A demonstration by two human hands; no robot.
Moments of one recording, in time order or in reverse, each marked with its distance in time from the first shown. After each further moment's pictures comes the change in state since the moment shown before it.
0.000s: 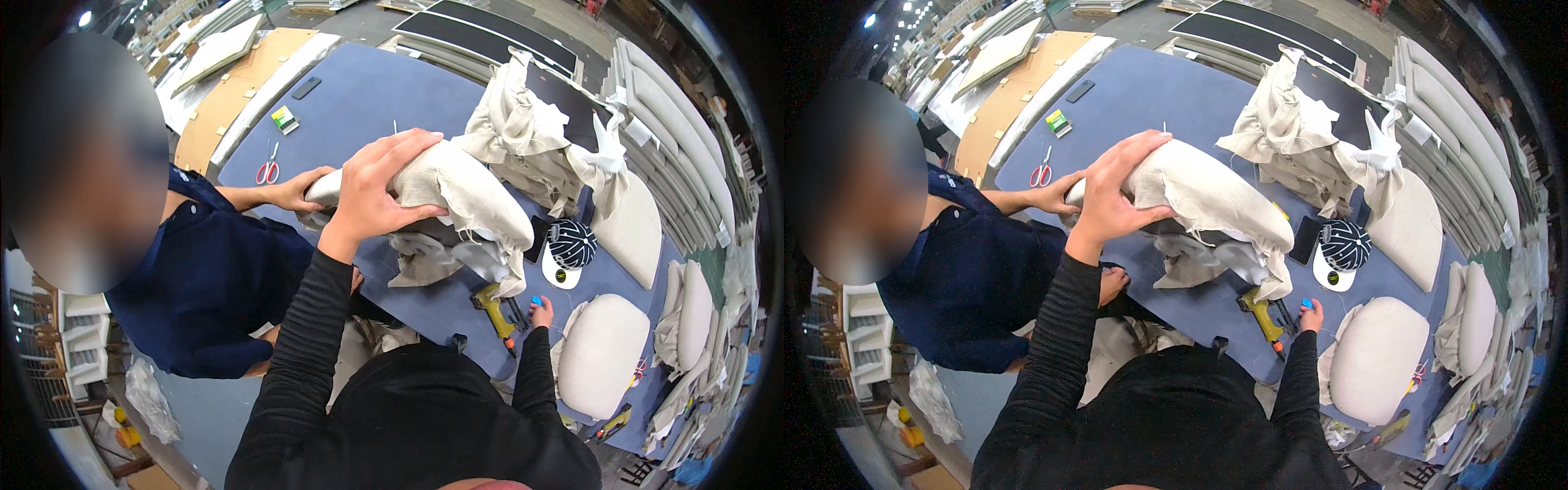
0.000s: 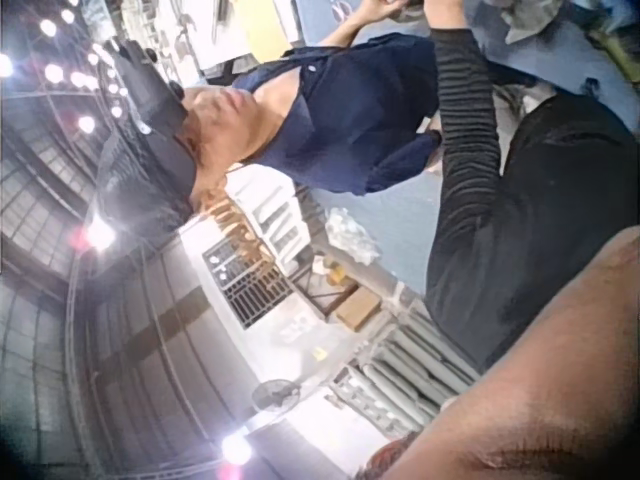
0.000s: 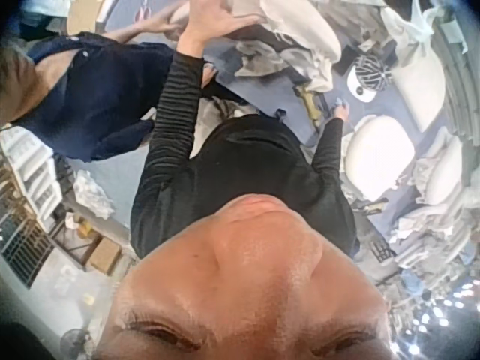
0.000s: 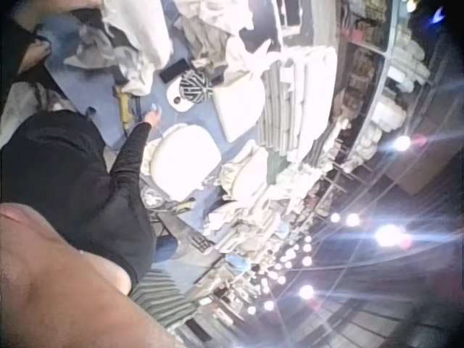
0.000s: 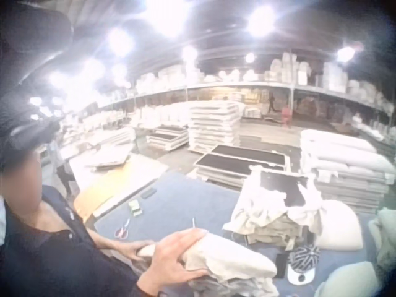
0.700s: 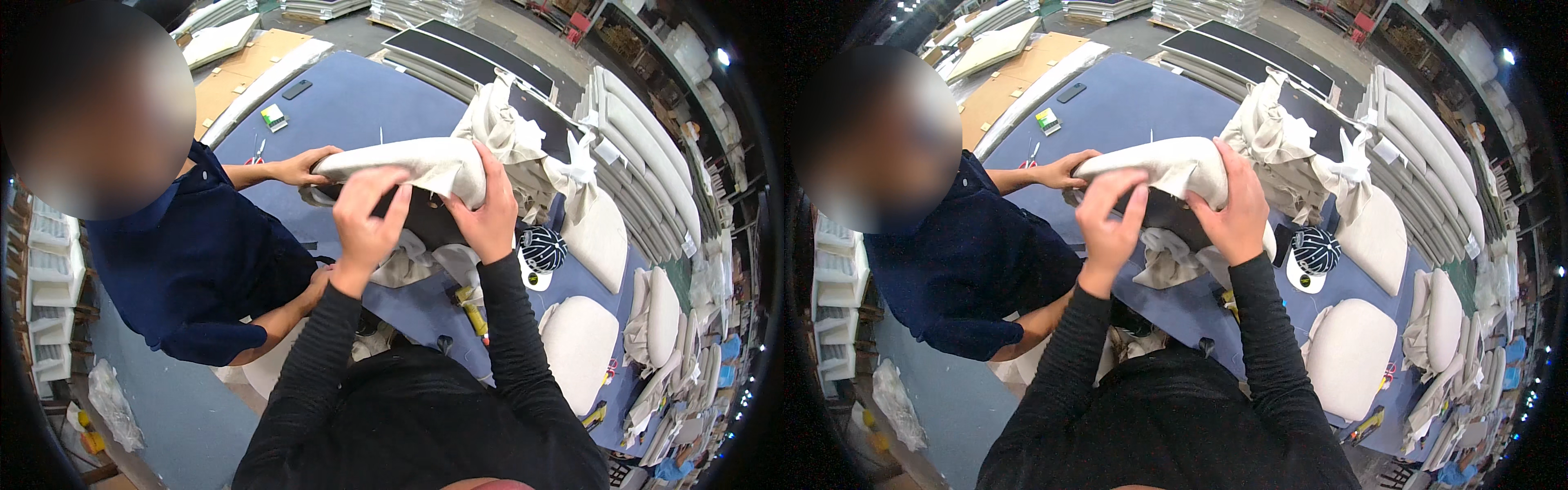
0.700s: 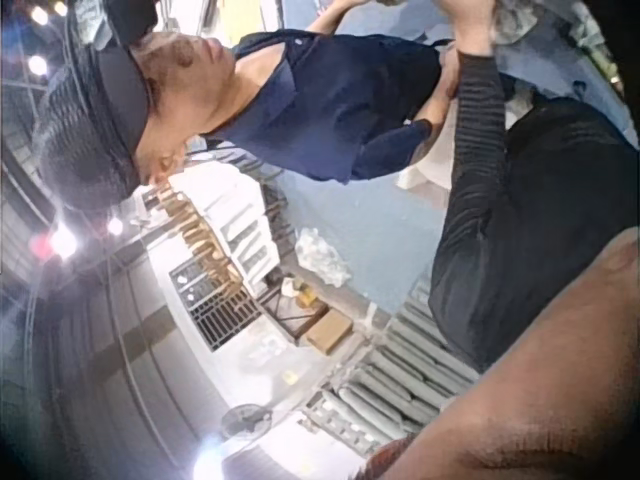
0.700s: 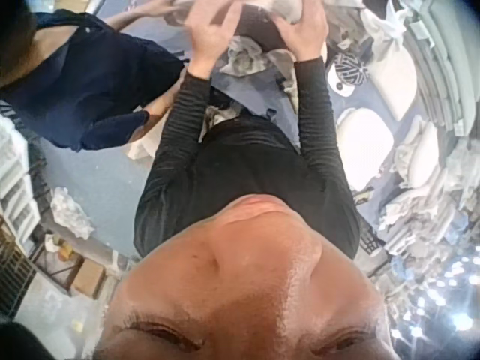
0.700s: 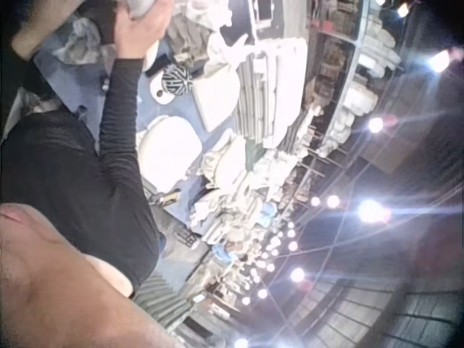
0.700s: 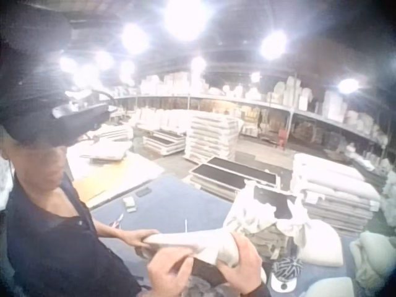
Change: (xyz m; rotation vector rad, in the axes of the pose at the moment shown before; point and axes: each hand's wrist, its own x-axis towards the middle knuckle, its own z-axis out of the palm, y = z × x) left_hand -0.068 0.048 -0.004 0.079 0.418 -0.219; right_hand -0.314 -0.452 0.177 -0.162 -0.231 -1.468
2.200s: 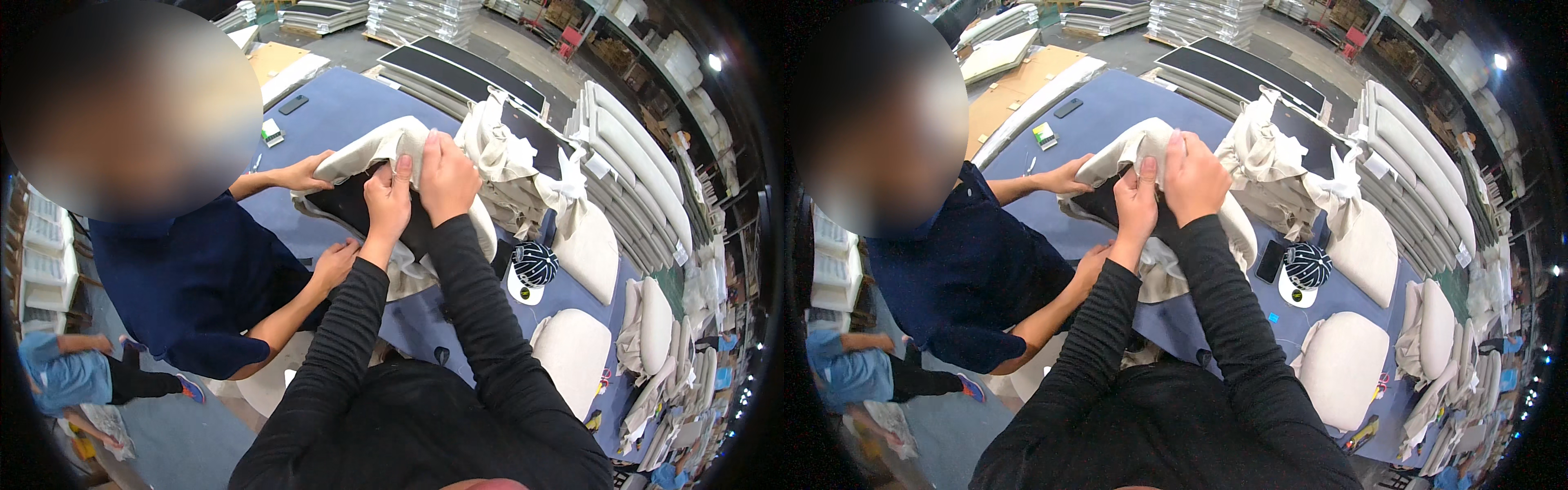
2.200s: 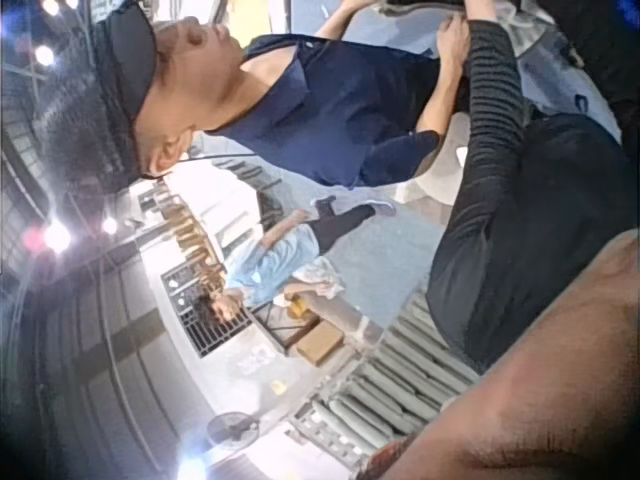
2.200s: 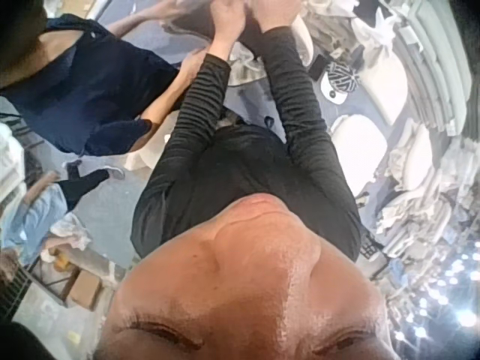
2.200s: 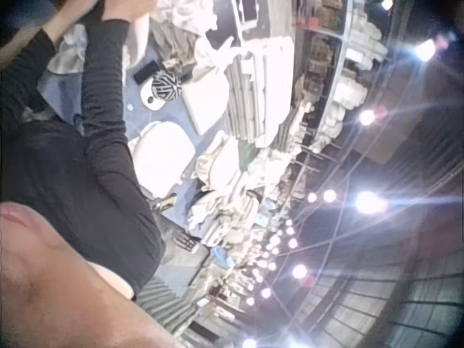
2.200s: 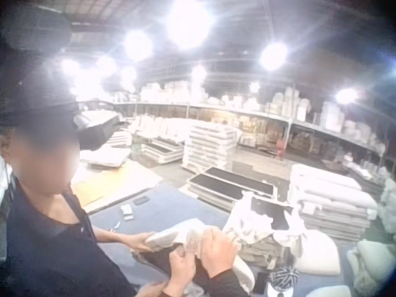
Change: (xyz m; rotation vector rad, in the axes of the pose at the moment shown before) left_hand -0.001 -0.066 0.079 -0.361 0.107 -0.509; right_hand 0.061 -0.024 0.074 -0.205 0.021 0.296
